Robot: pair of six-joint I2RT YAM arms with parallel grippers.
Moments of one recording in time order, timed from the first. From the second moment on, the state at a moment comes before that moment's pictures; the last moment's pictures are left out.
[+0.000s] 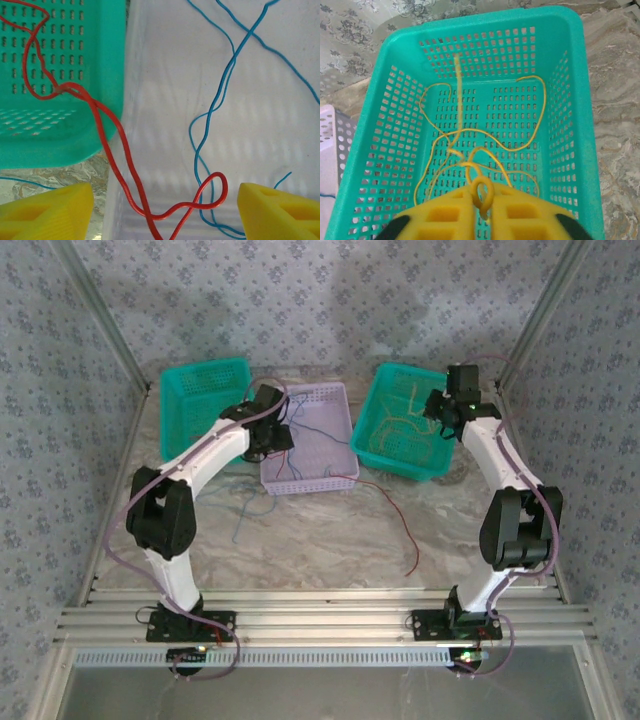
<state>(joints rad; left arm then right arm) -0.48 1.85 1.57 -0.82 -0.20 -0.67 0.06 1.68 1.44 -0.47 0.05 0.38</state>
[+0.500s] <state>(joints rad) -0.50 1.90 1.57 -0.83 -0.23 -0.65 0.06 1.69 1.42 -0.45 -0.02 0.41</state>
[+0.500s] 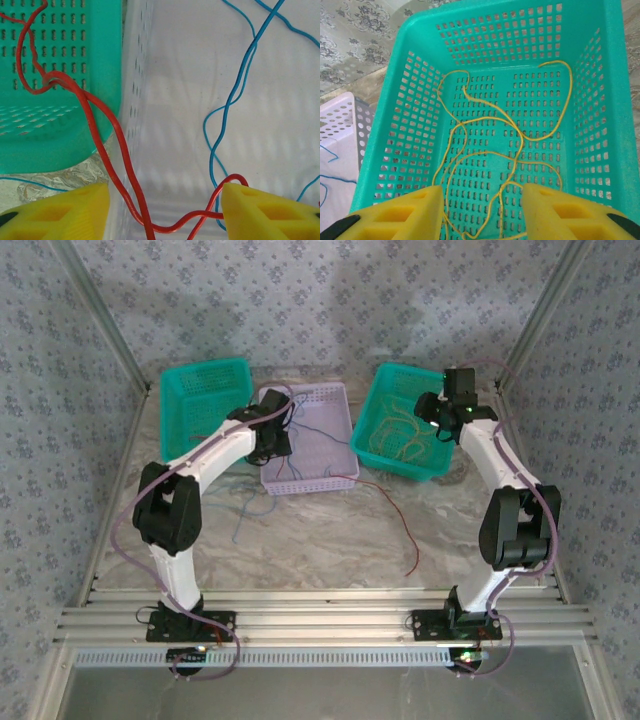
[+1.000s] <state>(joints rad) -0.50 1.92 1.57 -0.83 -0.25 -0.64 0.08 1.69 1.42 -0.43 -0.04 0.41</state>
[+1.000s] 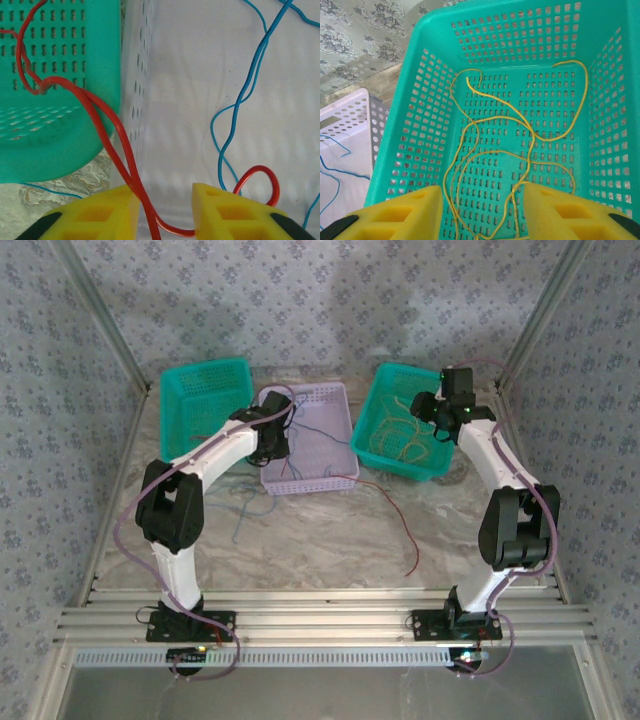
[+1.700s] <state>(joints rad) -0.47 1.89 1.57 -0.83 -0.25 -0.64 0.09 1.65 1.42 -0.43 -0.05 0.42</state>
